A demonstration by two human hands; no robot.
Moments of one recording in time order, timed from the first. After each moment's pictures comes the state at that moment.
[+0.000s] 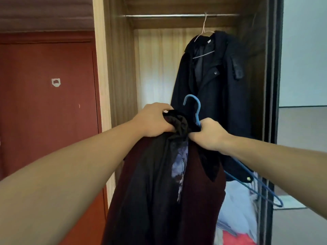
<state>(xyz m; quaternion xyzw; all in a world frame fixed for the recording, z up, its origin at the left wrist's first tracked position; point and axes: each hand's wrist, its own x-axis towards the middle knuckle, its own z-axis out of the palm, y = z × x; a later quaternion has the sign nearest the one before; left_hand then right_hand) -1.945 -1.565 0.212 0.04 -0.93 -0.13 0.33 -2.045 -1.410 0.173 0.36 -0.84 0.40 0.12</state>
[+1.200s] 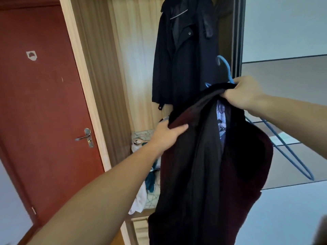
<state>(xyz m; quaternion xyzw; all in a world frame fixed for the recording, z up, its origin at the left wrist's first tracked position) -1.939 -1.429 0.049 0.08 -0.78 -0.57 0.24 -2.053 -1.240 0.133 0.22 -0.83 0.46 0.22</state>
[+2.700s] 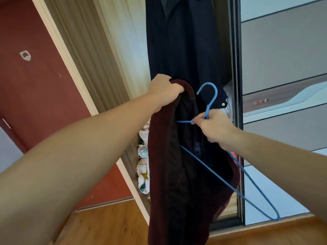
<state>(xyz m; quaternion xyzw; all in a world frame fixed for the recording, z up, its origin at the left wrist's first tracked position) -1.969 -1.410 0.114 0.15 -0.90 -0.30 0.29 -2.000 -1.266 0.013 0.25 -0.74 0.62 -0.07</state>
